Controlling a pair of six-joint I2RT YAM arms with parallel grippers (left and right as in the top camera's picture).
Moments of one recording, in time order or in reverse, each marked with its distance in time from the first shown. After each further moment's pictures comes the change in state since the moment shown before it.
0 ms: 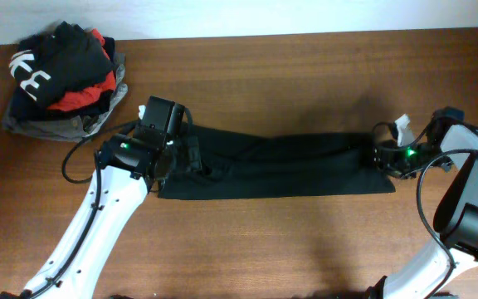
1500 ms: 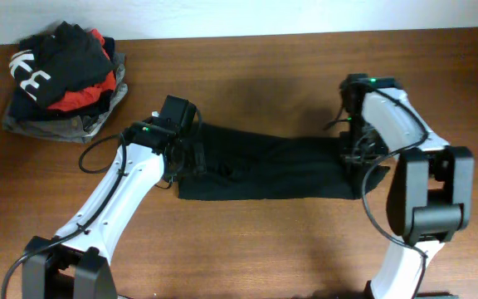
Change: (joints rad) left arm 0.000 0.184 0.000 0.001 0.004 -0.009; right arm 0.500 0.025 0.299 -0.410 0.859 0.520
